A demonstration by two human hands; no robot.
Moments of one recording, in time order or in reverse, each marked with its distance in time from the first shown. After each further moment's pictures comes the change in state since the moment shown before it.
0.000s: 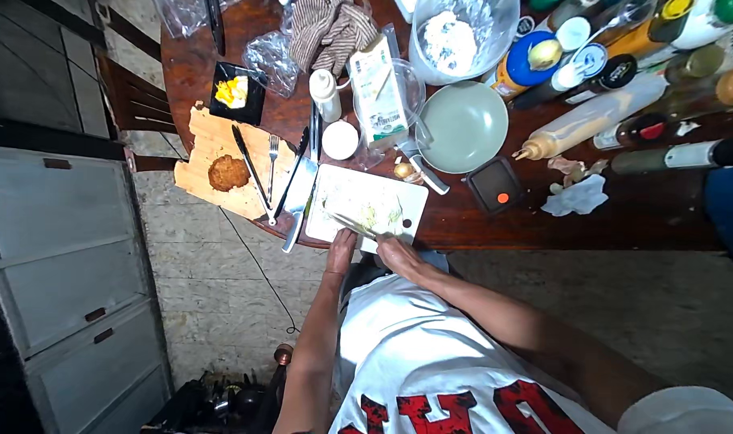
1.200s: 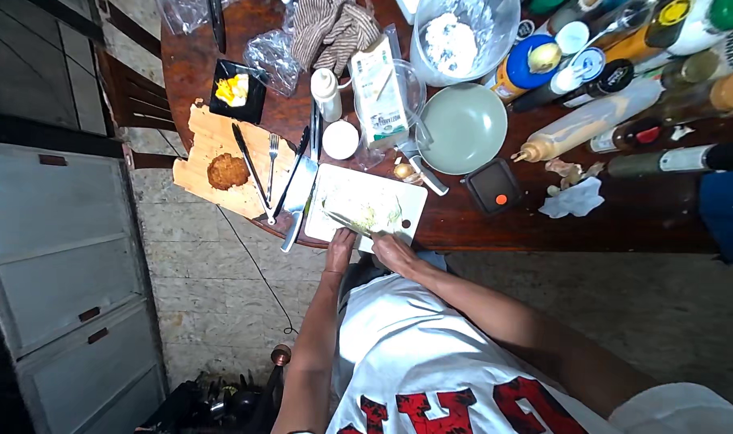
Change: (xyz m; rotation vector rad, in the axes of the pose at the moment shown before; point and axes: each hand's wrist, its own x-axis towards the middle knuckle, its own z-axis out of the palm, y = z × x) left_hand 0.000 -0.002 0.003 -0.004 0.039 0.003; right_hand 0.013 0.000 0.006 0.002 0.009 -0.042
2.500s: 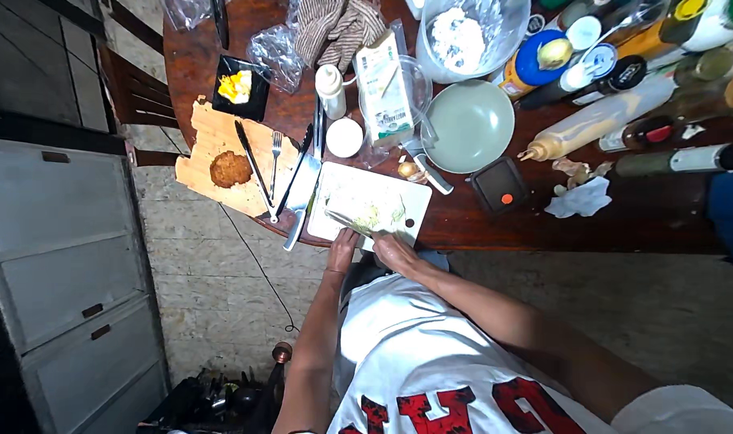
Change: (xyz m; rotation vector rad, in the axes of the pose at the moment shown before) left_hand -0.001 -0.001 -0.001 0.059 -0.011 0.046; right_hand 0.004 -0.004 0.002 0.003 0.024 -0.016
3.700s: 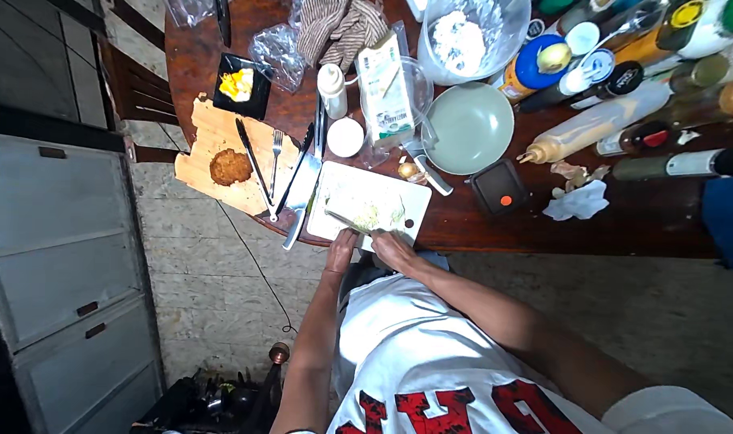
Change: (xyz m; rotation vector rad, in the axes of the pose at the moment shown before) left_hand -0.007 -0.003 0.003 0.011 0.048 0.045; right_hand 0.008 0.005 0.008 -0.036 0.013 -0.014
